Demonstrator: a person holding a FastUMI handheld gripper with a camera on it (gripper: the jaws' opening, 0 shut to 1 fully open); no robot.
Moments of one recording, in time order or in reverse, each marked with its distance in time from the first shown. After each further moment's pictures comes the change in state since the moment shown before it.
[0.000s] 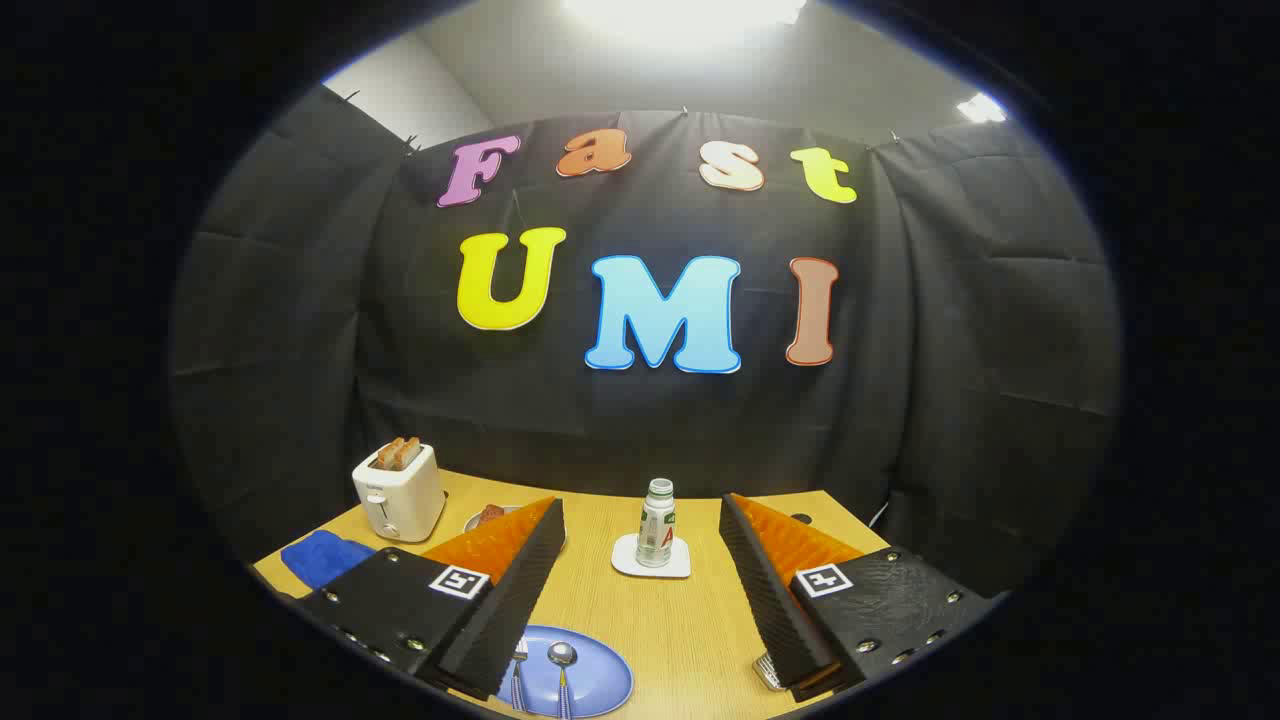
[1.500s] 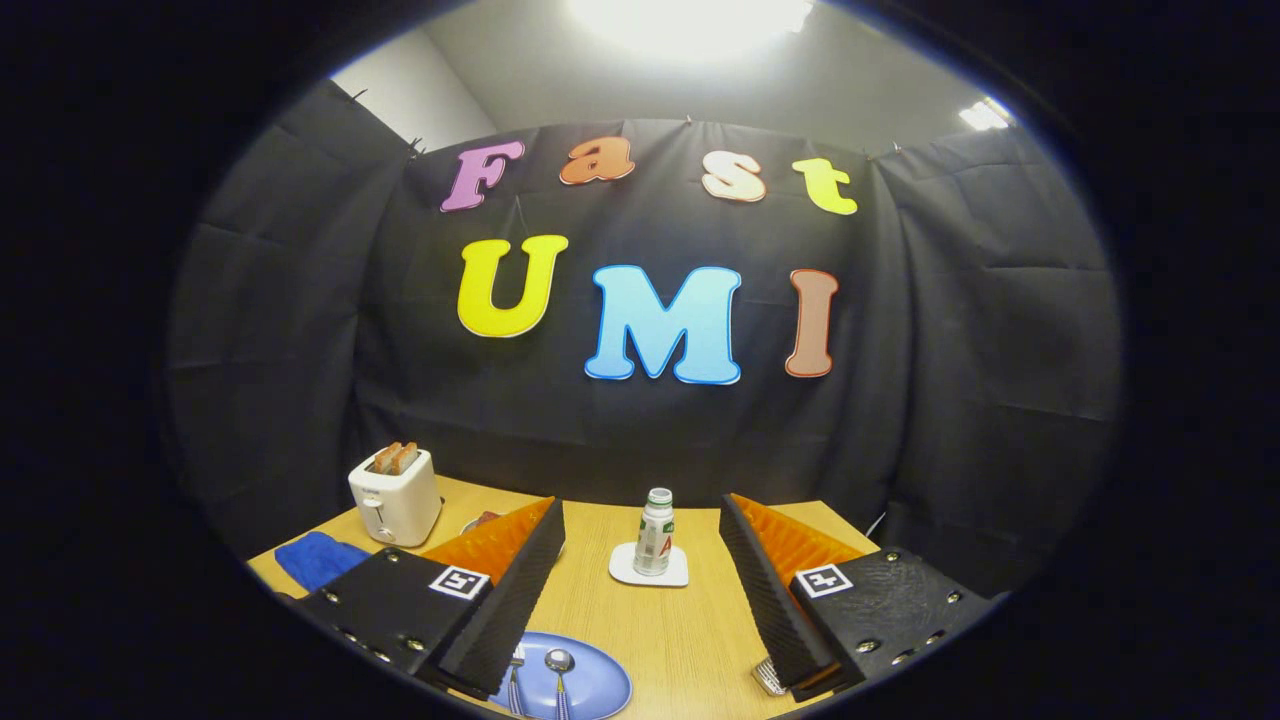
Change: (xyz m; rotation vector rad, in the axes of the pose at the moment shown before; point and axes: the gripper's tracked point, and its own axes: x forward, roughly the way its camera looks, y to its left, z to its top) arm 0.006 0.005 -0.012 -0.025 -0.002 0.007
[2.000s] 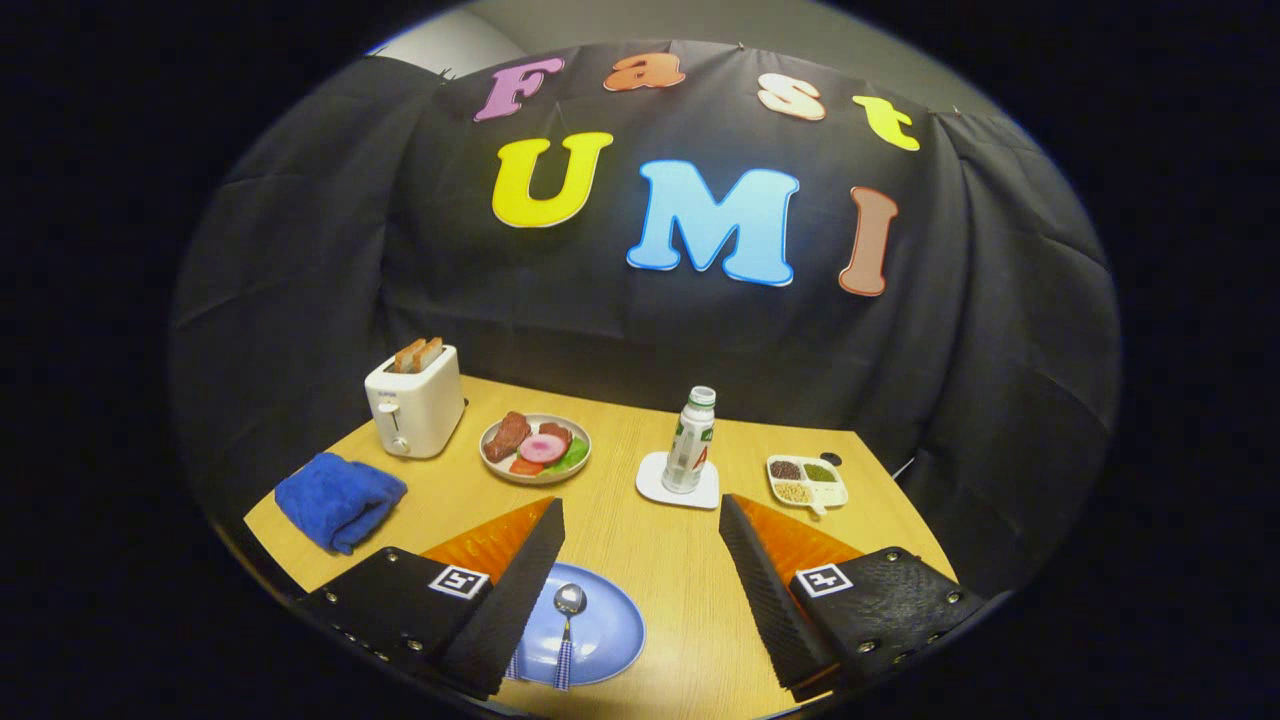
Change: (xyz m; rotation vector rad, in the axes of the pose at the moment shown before) arm 0.010 0.032 -0.084 -0.068 0.307 0.101
